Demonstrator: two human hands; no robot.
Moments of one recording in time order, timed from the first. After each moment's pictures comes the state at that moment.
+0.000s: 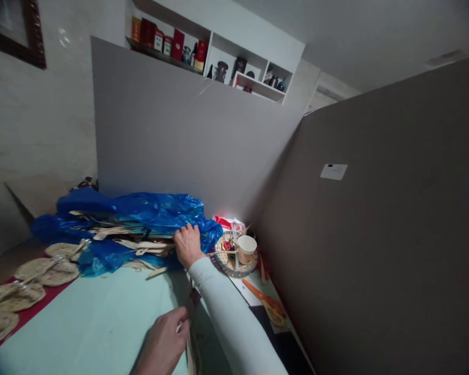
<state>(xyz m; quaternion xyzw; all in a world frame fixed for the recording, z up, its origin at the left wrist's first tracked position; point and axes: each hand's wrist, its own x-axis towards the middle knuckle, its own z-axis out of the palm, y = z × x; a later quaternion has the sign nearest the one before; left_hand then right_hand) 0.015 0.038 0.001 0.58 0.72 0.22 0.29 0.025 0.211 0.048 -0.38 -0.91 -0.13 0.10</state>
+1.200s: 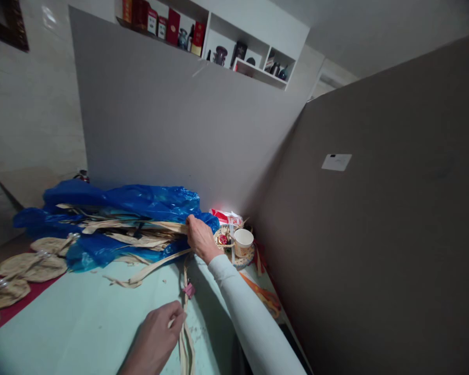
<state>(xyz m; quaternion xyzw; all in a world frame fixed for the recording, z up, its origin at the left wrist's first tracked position) 0.015 0.039 -0.002 0.58 0.72 0.24 0.30 0.081 0.227 0.050 -0.40 -0.90 -0.03 0.20</state>
